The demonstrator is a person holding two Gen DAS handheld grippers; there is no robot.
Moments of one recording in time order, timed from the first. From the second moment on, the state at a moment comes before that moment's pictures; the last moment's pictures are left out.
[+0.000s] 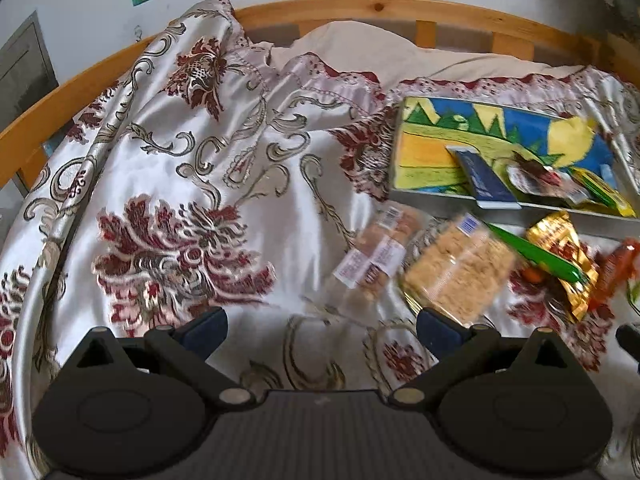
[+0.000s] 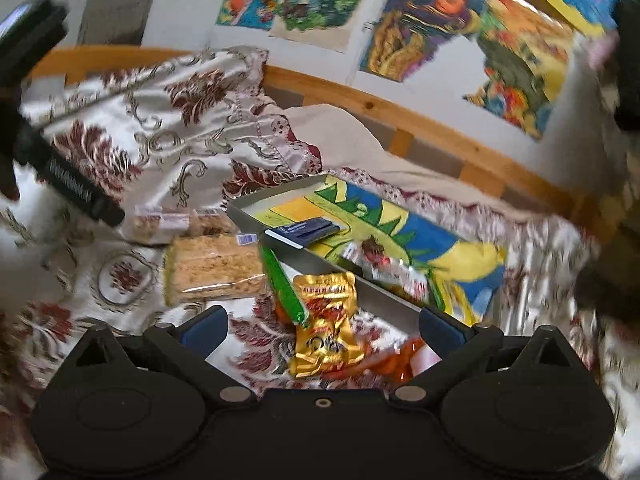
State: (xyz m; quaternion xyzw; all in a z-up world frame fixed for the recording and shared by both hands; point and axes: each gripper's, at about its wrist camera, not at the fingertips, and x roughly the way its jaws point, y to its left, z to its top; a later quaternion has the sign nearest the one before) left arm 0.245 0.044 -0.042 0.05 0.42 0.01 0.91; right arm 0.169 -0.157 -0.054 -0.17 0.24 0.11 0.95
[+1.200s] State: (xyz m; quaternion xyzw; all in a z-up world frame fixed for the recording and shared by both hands) left arm 0.301 0.009 -0.087 0.17 0.39 -0.09 0.90; right arm 0.244 -0.099 -0.127 -0.33 0.24 0.12 0.91
